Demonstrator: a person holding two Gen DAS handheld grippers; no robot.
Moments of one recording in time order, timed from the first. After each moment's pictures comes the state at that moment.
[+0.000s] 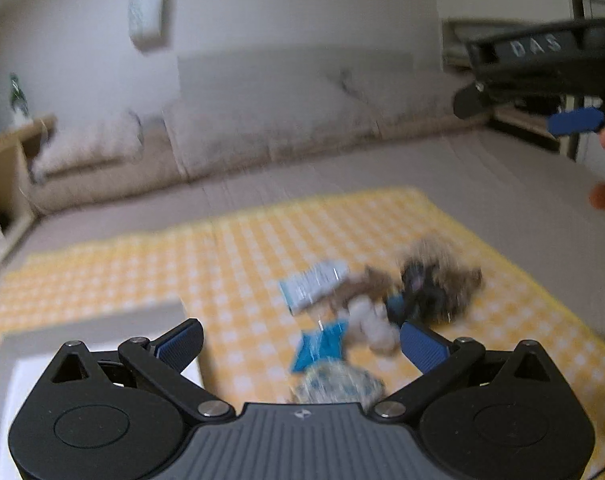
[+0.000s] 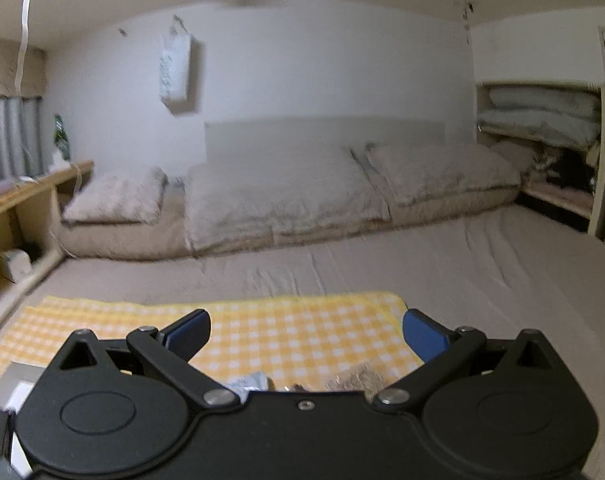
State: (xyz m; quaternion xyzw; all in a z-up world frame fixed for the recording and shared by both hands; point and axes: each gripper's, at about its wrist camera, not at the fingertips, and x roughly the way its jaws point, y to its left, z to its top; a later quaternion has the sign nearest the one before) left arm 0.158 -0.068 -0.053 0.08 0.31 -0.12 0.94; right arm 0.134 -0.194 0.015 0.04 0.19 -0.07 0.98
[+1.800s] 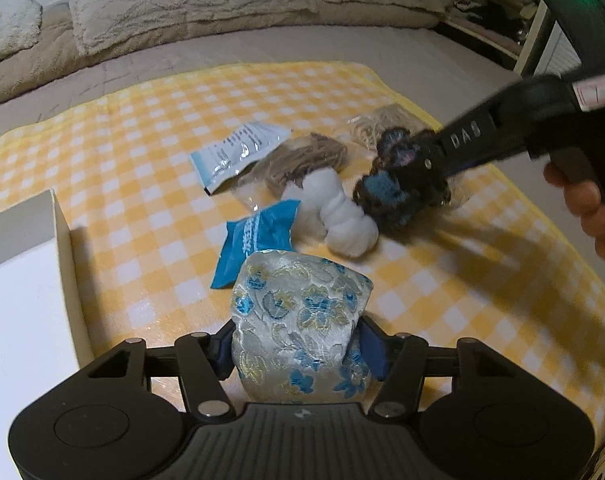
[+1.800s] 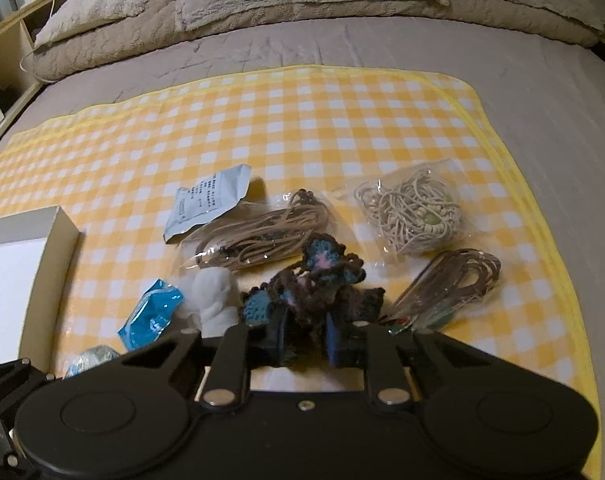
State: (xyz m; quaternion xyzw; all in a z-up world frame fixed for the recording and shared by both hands) left arm 0.234 -0.068 -0.145 0.06 0.45 -0.23 0.86; right arm 0.269 -0.213 -0.147 0.05 0.48 0.01 0.88
